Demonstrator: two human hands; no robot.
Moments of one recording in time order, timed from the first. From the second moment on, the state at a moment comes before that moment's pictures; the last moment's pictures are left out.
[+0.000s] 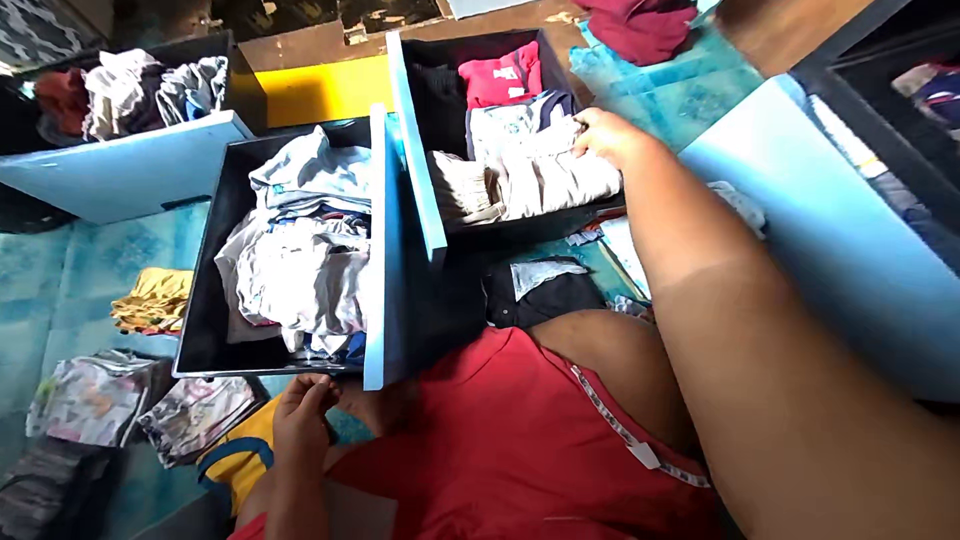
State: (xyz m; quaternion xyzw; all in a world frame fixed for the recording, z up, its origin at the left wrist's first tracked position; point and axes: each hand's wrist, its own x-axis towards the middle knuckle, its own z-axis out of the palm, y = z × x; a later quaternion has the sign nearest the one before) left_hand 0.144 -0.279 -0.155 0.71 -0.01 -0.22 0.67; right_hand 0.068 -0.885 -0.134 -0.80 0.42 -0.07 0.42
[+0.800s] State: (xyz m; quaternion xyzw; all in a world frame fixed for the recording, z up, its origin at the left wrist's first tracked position) left_hand 0.147 -0.274 -0.146 0.76 -0.04 -0.33 0.55; right_hand 0.074 -0.859 -0.187 -0.94 0.21 0.21 0.16
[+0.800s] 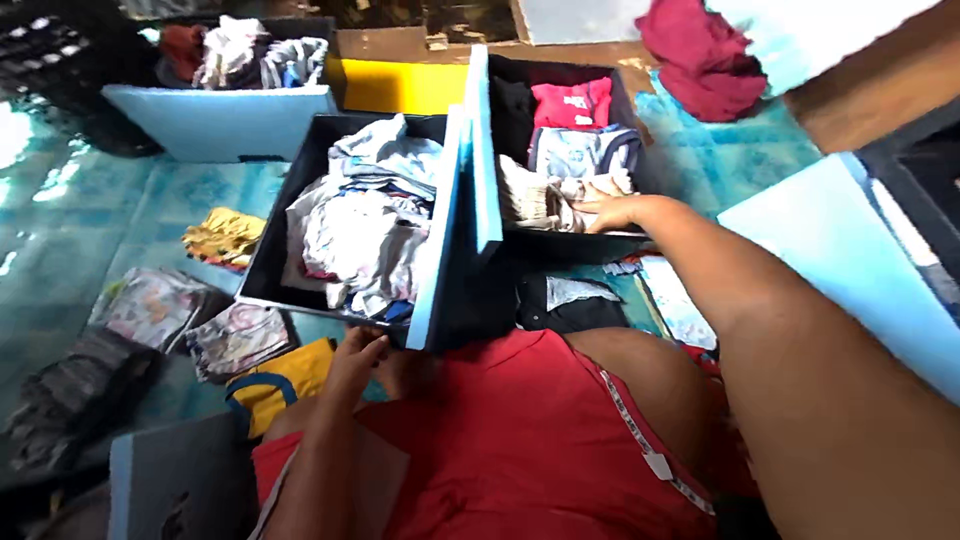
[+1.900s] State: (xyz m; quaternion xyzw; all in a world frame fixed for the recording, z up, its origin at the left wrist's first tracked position) left_hand 0.124 -0.249 -0.105 0.81 -0.09 -0.12 0.56; right_hand 0.285 -0.576 0.037 -0.87 -0.01 -0.02 0.50
